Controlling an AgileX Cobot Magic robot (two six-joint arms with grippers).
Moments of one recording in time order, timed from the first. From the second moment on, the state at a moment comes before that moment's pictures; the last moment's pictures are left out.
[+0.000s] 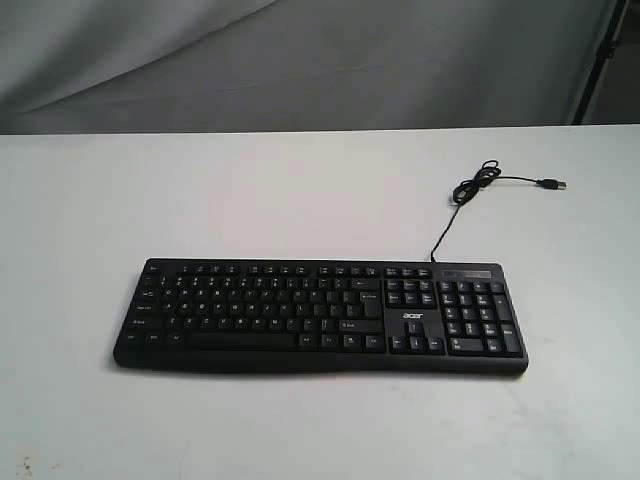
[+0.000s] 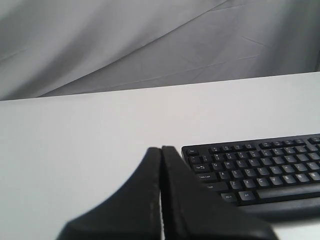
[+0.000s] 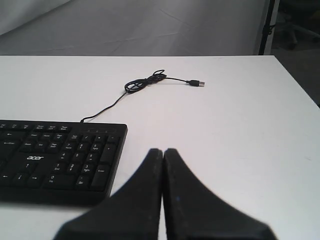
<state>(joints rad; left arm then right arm) -0.17 0.00 0.00 0.04 0.26 -0.02 0.05 0.01 -0.03 -0.06 0.38 0.07</state>
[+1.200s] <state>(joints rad) -0.17 0.00 0.00 0.04 0.26 -0.02 0.05 0.00 -0.03 -0.05 -0.58 0.46</state>
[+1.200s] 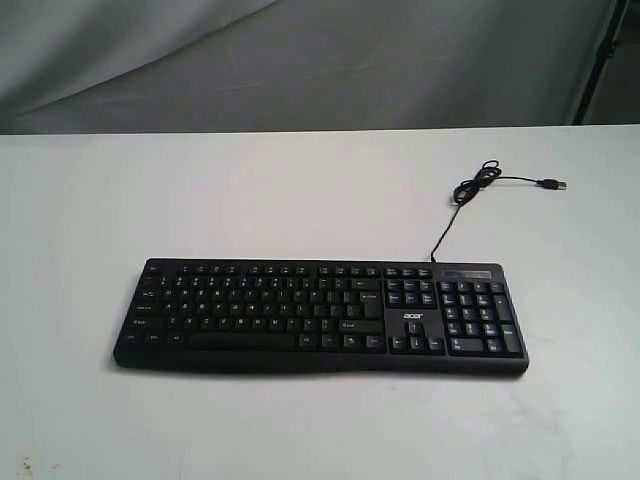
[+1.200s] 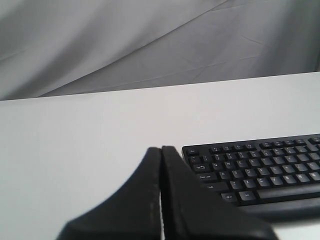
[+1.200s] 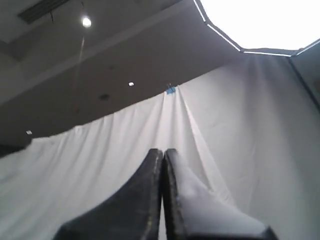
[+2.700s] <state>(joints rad) -0.17 0.00 0.00 0.04 0.26 -0.02 0.05 1.03 -1.42 -0.91 0.47 0.51</state>
